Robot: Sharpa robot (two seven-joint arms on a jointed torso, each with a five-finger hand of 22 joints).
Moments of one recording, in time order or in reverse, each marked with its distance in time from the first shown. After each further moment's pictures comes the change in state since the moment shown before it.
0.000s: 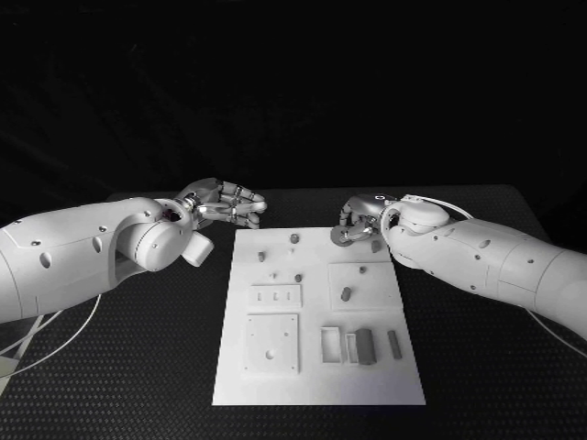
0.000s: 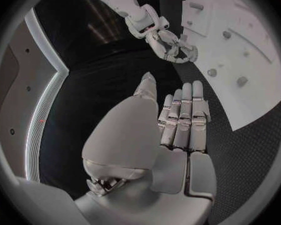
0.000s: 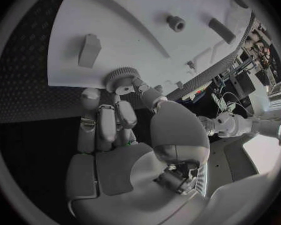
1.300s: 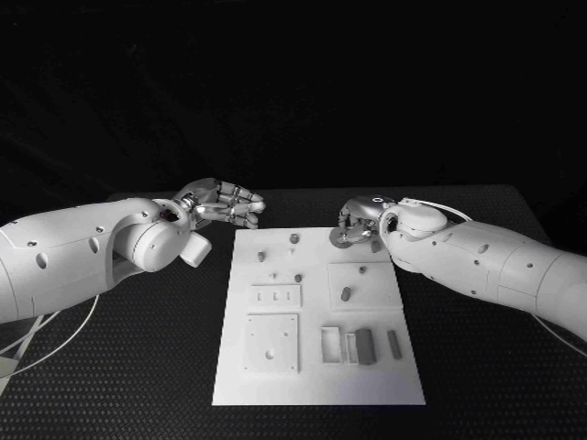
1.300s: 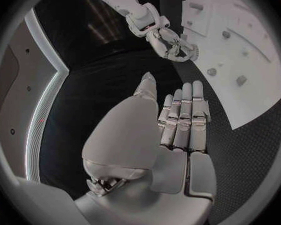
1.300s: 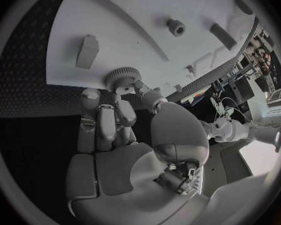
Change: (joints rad) left arm 0.000 -0.012 0.000 0.009 0.000 -0.001 0.001; left_hand 0.000 0.000 0.000 0.000 0.000 0.000 0.000 0.000 0.000 0.000 0.000 0.000 0.000 0.000 0.000 0.000 0.002 -0.005 0.000 0.000 0.000 0.000; right arm -0.003 -0.005 -0.020 0.021 -0.039 -0.030 -0.006; right_hand 0.020 -0.010 0.002 -0.029 0.000 0.027 0.000 0.012 0.019 -0.029 -0.003 -0.020 -0.029 -0.017 -0.002 0.000 -0.024 -0.005 -0.013 -0.002 0.004 0.000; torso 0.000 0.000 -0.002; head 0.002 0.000
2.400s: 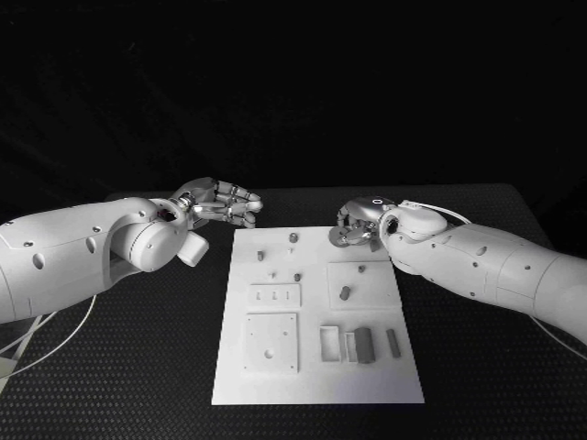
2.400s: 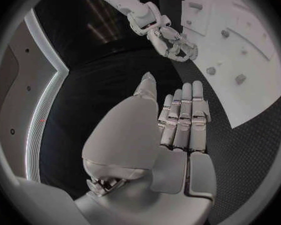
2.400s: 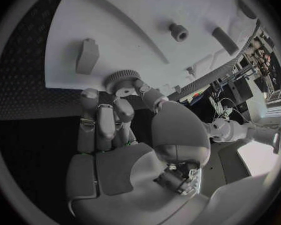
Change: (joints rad) left arm 0.000 0.001 0.000 -0.005 0.000 0.003 0.000; left_hand 0.000 0.000 -0.003 -0.003 0.000 0.000 0.000 0.000 0.000 0.000 0.000 0.000 0.000 0.000 0.000 -0.004 0.002 0.009 0.000 0.000 0.000 0.000; right arm -0.015 -0.005 0.003 -0.009 -0.002 -0.024 0.023; right_hand -0.007 -0.053 0.014 0.014 0.001 -0.055 0.019 -0.029 0.291 -0.037 0.022 -0.030 -0.033 -0.021 0.018 -0.005 -0.021 -0.013 -0.009 0.002 -0.004 0.000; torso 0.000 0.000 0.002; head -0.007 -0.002
